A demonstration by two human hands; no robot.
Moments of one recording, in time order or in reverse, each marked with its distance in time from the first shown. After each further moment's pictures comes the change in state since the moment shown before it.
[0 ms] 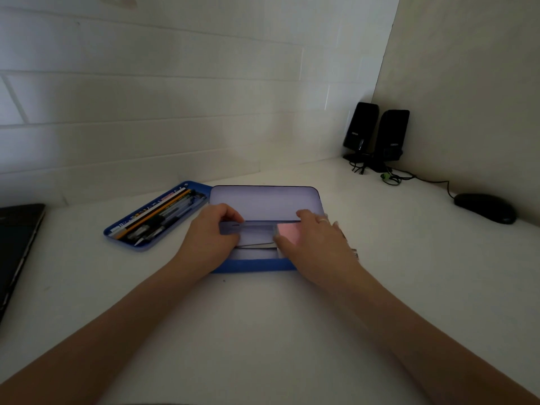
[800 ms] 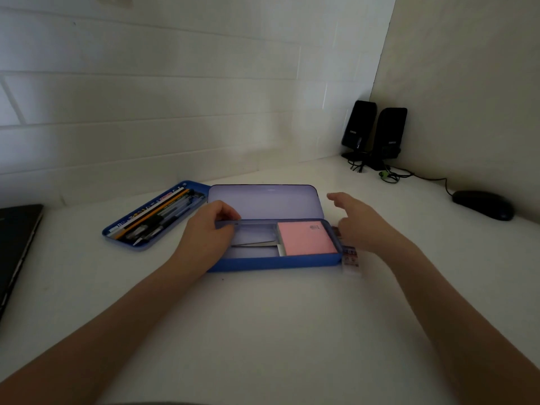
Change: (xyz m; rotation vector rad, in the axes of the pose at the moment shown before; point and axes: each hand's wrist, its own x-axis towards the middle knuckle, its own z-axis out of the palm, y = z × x) left_hand 0.000 0.003 0.001 -0.080 0.046 -0.023; right_hand 0.033 0.061 -0.035 0.240 -0.113 0.061
